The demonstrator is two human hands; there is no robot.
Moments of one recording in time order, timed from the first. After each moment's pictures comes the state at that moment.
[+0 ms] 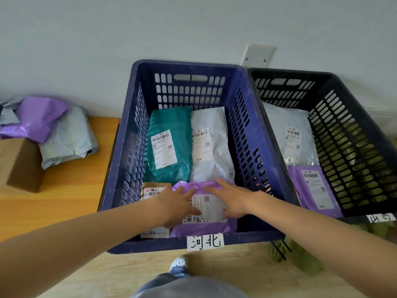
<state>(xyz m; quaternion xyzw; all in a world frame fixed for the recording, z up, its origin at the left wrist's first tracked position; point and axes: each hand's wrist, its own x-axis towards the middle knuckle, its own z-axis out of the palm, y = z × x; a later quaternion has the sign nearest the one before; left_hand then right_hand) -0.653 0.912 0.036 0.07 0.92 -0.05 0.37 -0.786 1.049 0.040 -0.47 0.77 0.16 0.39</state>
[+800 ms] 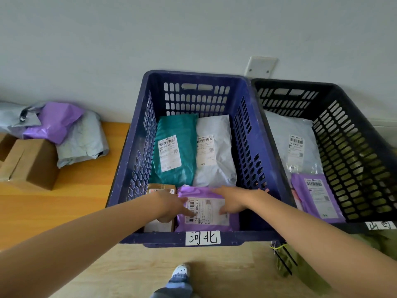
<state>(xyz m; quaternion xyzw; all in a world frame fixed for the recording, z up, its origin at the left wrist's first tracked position) -0.651 0.894 0.021 0.06 0.90 -0.03 0.43 -0.793 1.042 0.042 -0.44 0.78 0.08 0.44</state>
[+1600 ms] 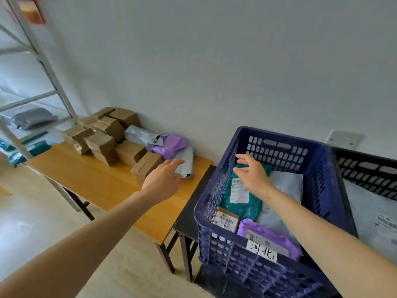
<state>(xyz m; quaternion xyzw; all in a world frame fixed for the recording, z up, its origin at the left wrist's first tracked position) -0.475 0.859 0.159 -0.47 0.85 0.14 -0.17 -0.714 0.939 0.148 -0.50 0.73 -0.40 0.23</state>
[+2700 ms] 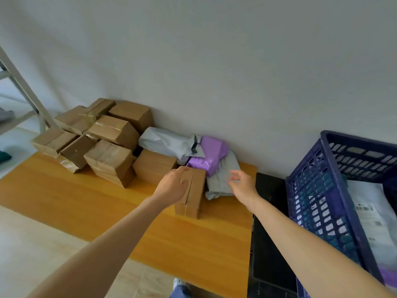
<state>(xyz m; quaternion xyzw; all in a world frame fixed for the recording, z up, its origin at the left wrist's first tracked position) -0.349 0.519 0.044 -0.42 0.84 0.31 -0.11 -0.539 0.631 0.031 -0.31 0.81 -0.40 0.30</state>
